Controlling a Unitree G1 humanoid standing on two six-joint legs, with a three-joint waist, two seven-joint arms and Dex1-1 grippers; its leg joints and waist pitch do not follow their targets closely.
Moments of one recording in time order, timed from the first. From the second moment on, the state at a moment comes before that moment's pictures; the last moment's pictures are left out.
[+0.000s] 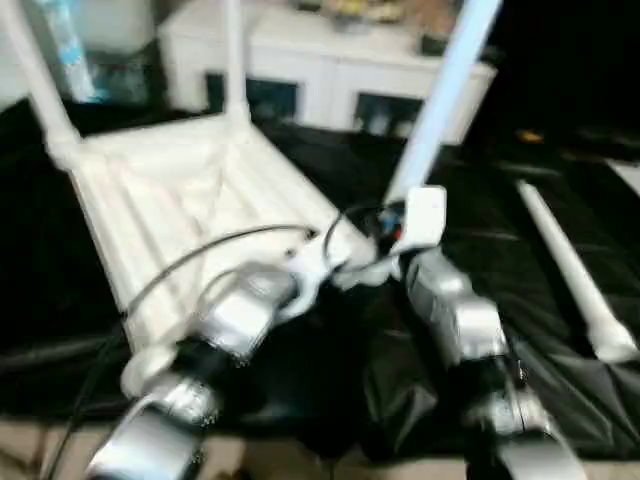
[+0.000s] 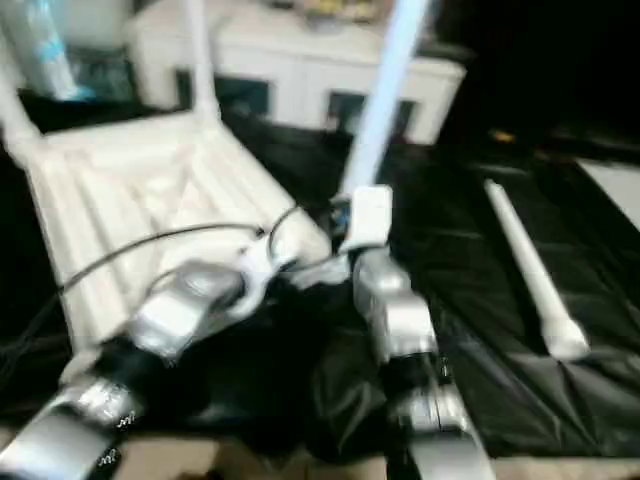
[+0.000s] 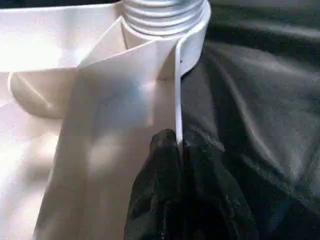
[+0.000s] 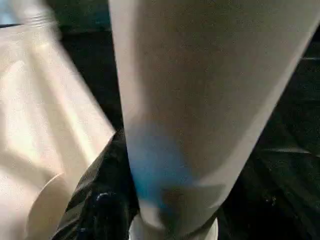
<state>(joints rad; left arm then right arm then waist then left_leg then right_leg) -0.68 0.06 -0.35 0.48 0.14 0.65 -0.55 -0.64 0.04 -0.05 0.55 0.14 0.29 -0.11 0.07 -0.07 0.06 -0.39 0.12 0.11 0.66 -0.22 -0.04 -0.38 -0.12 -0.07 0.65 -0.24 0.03</state>
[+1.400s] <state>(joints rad) -0.57 0.32 -0.39 0.25 0.08 0.52 -0.86 -0.34 -0.28 0.07 0.04 0.32 0.49 0.48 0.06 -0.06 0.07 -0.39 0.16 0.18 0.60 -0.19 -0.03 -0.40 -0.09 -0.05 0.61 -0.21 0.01</state>
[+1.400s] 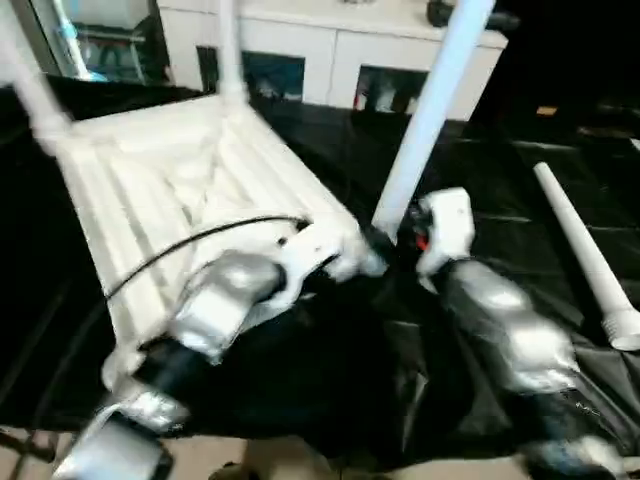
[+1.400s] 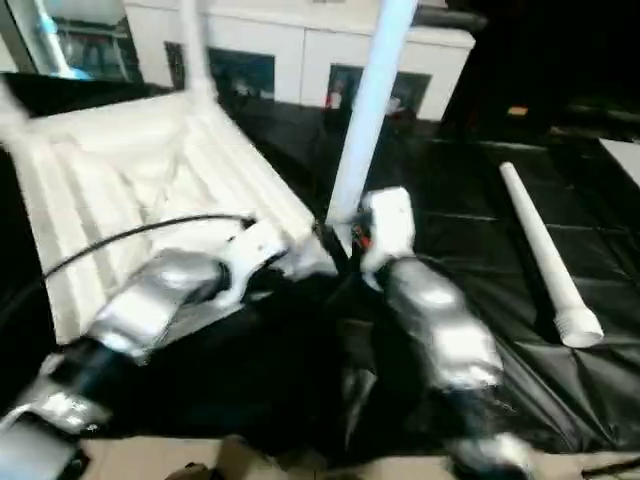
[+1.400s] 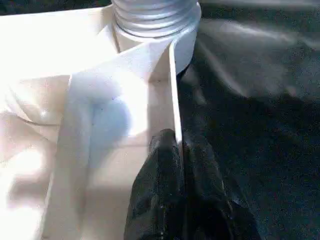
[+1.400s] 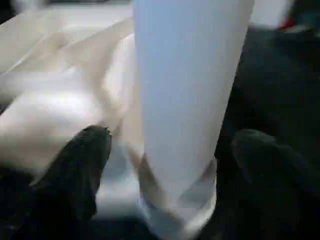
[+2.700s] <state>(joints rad) -0.48 0.49 -0.43 0.13 0.00 0.42 -1.15 -0.28 -0.51 0.20 0.05 0.30 0.40 0.93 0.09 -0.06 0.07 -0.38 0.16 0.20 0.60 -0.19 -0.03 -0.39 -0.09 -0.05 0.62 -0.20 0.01</state>
